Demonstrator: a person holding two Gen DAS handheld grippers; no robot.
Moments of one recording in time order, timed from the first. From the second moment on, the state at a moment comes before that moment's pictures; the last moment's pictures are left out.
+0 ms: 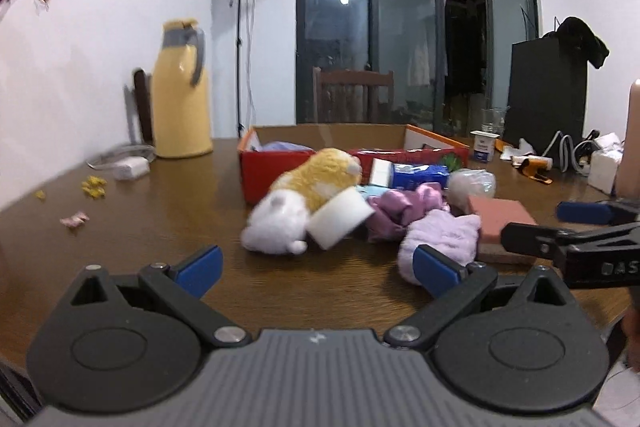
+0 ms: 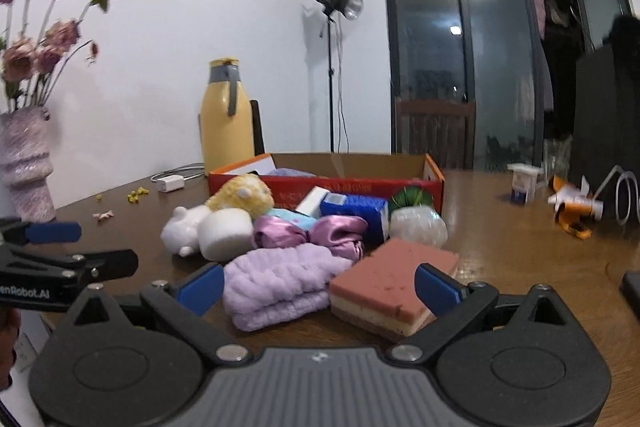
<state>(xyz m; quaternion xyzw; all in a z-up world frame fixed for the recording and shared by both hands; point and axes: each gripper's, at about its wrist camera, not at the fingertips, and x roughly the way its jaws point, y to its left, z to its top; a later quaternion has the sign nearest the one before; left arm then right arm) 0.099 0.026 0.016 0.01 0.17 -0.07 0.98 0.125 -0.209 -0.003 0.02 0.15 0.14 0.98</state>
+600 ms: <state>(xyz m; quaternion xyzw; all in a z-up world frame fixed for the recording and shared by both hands) 0.175 -0.007 -0.002 -0.08 0.29 -0.16 0.94 0.242 -0.201 -0.007 0.03 0.26 0.23 0.94</state>
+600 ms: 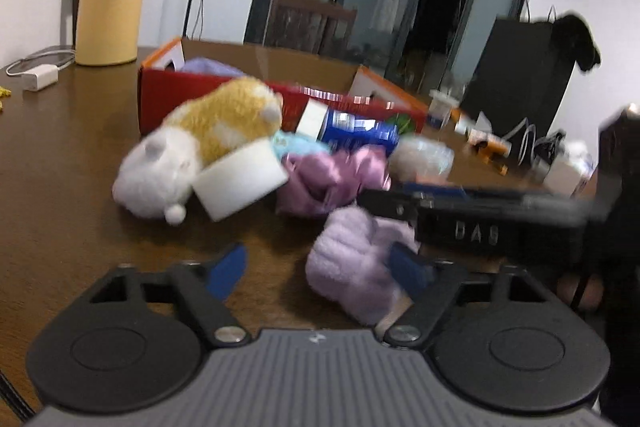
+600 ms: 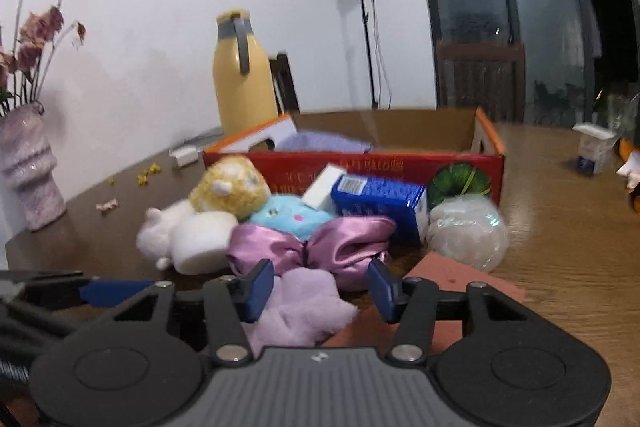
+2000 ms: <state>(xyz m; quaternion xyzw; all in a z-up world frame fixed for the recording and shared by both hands) 0.157 0.034 0.033 -0.15 0.26 -0.20 0.93 0.186 -0.201 0.011 0.11 0.27 0.28 0.92</state>
